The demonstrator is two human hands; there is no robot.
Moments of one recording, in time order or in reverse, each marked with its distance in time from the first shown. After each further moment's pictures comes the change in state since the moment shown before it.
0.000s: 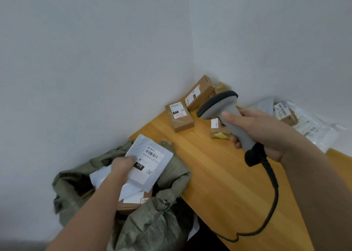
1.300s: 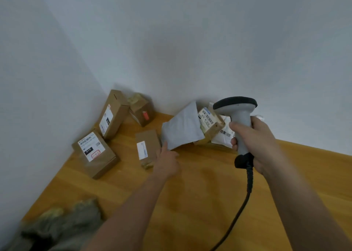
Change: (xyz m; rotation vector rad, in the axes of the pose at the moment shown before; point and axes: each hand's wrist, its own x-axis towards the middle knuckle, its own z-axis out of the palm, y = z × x) left_hand -0.062 0.109 0.398 1.083 -0.656 1.005; right_hand 0.111 0.088 -0.198 0.286 0.764 0.117
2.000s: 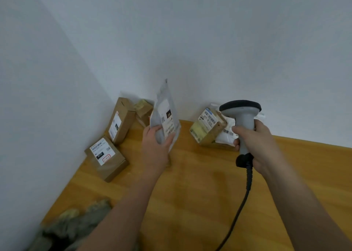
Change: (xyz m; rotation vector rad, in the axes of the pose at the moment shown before) left_hand -0.054 0.012 -0.079 -0.579 0.755 0.089; right_hand -0.015 0.012 -0.003 0.108 0.064 -0.013
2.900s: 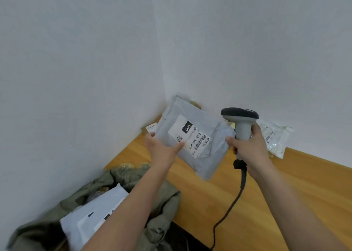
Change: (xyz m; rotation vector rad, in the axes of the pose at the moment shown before) left_hand -0.142 -0.006 -0.210 -0.323 0.142 -0.440; right_hand -0.196 0.031 0.066 -0.141 -0.141 -0.276
